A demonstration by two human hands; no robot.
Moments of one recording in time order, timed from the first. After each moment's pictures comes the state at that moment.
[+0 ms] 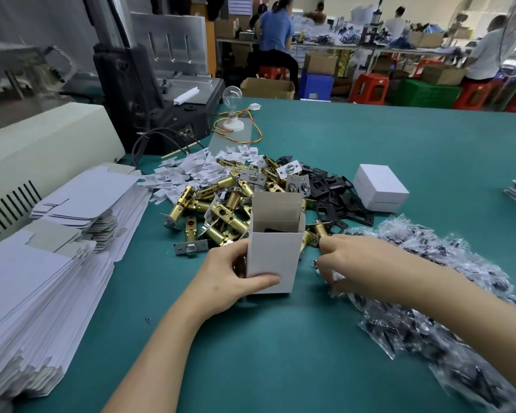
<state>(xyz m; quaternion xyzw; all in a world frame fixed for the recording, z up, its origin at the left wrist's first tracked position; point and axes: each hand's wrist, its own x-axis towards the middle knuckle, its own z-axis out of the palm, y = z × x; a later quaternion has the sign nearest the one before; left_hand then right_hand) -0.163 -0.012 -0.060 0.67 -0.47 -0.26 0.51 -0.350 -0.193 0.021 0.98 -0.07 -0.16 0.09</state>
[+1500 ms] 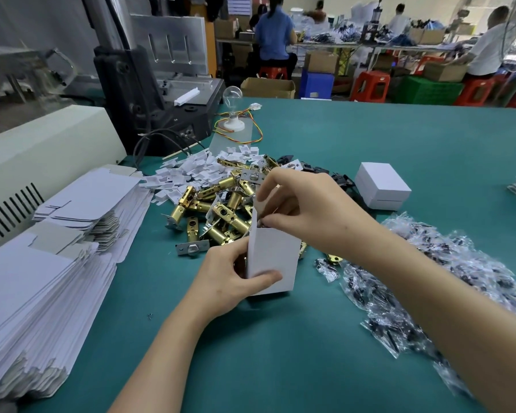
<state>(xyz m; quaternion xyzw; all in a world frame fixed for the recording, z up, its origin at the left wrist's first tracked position) -0.166 -0.011 -0.060 0.69 -0.47 -0.21 0.51 -0.293 -0.146 0.072 0.93 -0.10 0.18 -0.31</state>
